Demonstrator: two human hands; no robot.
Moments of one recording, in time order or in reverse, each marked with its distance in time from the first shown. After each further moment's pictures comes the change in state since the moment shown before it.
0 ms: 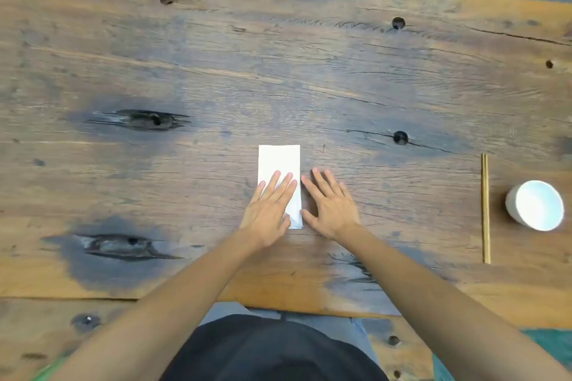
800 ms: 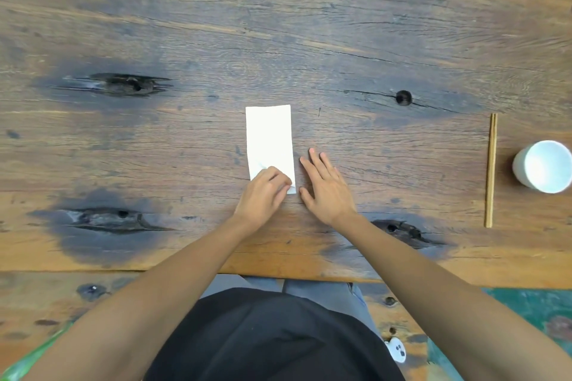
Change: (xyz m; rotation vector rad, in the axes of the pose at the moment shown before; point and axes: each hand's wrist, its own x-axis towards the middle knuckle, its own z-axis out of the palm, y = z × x) left_hand -0.009 0.006 0.028 -0.317 0.266 0.038; right_hand -0.019 0.002 0.039 0.226 0.085 0.000
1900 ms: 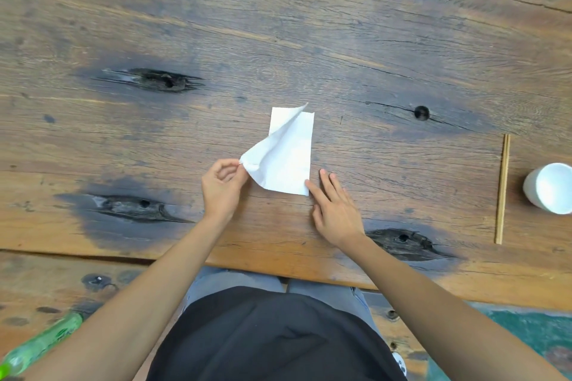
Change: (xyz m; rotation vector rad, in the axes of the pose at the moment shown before) left_hand -0.039 -0.059 -0.052 -1.058 0.600 -0.681; right_hand -0.027 -0.020 0.024 -0.116 -0.021 -0.027
